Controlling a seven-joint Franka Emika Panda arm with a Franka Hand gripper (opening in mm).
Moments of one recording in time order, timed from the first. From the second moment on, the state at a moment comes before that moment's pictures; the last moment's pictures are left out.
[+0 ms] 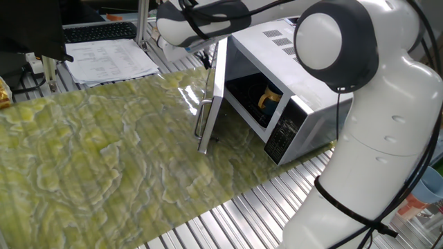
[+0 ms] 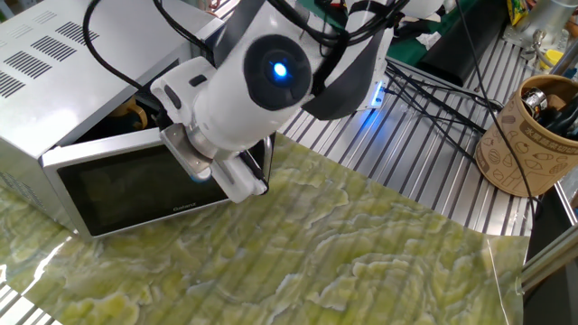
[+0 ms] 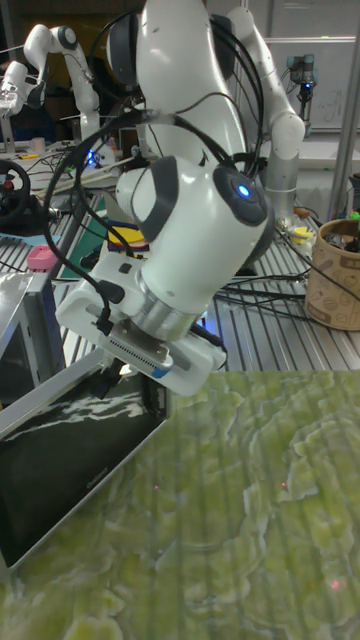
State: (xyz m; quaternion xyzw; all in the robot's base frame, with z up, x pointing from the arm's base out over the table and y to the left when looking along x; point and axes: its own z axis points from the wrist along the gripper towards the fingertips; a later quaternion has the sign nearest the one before) arm 0.587 -0.074 0.282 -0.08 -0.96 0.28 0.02
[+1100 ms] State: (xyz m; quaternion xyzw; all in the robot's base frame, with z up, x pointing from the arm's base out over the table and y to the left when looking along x) arm 0.585 -0.078 0.281 -0.08 -0.95 0.30 0.05
